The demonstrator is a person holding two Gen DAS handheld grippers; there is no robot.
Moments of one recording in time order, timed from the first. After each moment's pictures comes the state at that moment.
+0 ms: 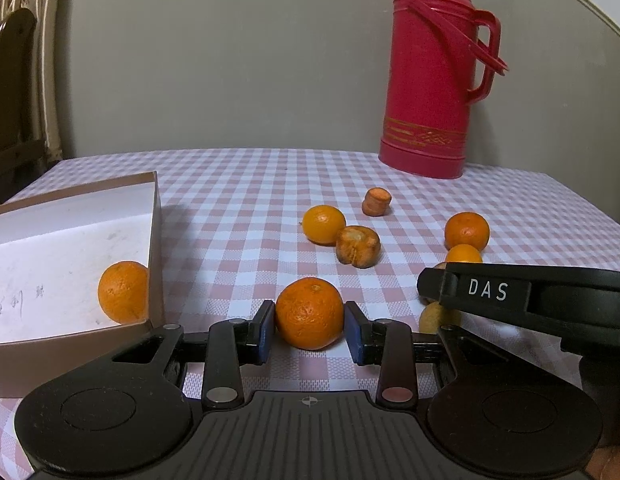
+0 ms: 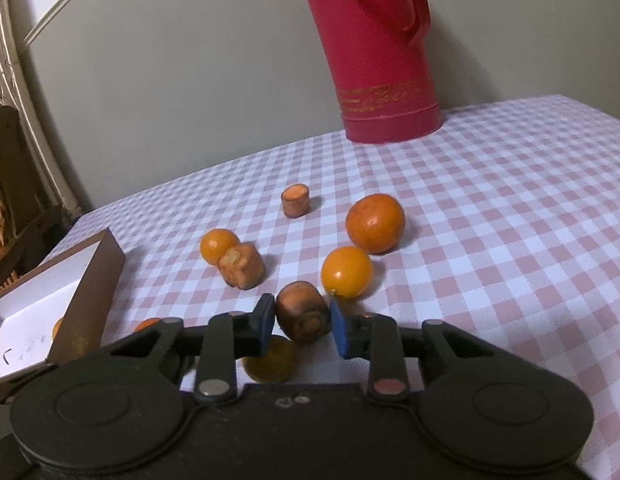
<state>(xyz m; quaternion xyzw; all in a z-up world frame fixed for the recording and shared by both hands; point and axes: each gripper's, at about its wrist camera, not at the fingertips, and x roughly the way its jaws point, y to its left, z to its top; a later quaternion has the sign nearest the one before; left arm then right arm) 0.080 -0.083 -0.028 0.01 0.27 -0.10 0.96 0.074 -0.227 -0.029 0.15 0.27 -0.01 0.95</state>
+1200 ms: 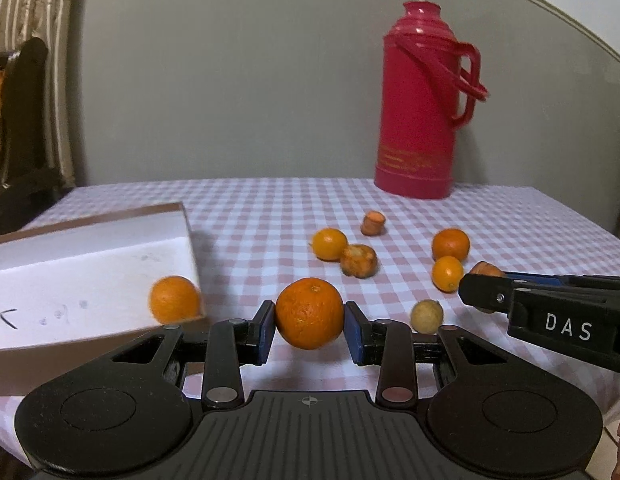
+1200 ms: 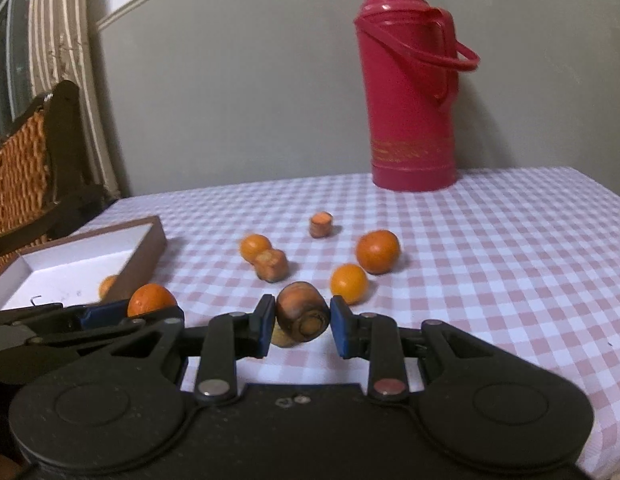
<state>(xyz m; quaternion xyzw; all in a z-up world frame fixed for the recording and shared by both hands) 0.037 -0.059 -0.006 0.02 0.22 -0.10 0.97 0.007 -0.220 -0.003 0.07 0.21 0.04 0.97</state>
